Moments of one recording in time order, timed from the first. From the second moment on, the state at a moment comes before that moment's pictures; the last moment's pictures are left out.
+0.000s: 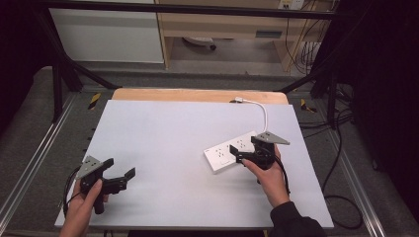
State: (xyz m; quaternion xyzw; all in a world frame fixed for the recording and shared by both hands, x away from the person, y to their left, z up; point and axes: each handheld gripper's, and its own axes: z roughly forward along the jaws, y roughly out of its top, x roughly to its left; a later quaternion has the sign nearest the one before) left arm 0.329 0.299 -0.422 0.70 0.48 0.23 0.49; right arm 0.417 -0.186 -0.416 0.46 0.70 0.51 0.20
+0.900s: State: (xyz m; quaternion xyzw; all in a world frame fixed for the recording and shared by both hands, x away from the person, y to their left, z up) left arm 0.330 0.298 -0.423 0.70 0.48 0.22 0.49; right arm 0.378 -0.229 -0.383 0.43 0.70 0.51 0.27
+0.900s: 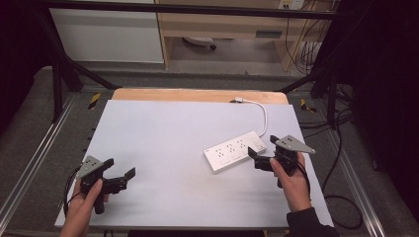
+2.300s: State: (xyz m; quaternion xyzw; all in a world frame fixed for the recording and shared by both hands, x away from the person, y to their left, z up) left arm 0.318 0.297 -0.419 0.69 0.47 0.22 0.50; right arm 0.356 -0.290 -0.426 0.45 0.70 0.48 0.27
